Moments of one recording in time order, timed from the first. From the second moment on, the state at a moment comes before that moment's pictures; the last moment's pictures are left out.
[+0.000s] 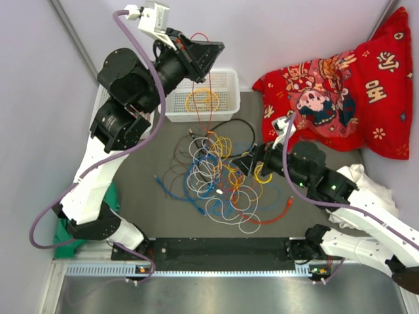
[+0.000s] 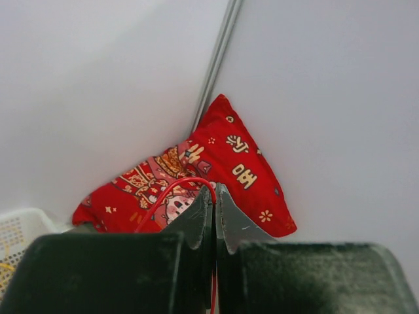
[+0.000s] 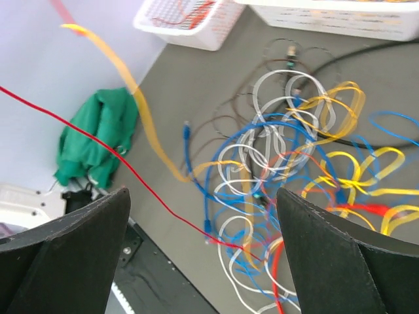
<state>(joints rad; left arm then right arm) -0.76 1.51 2.24 -0.40 0.01 -0.35 0.85 0.84 0.94 -0.33 0.05 0.52</state>
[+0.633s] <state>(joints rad) -0.76 1.51 2.15 -0.38 0.09 -0.41 0.85 1.09 0.95 -0.10 -0.03 0.52</state>
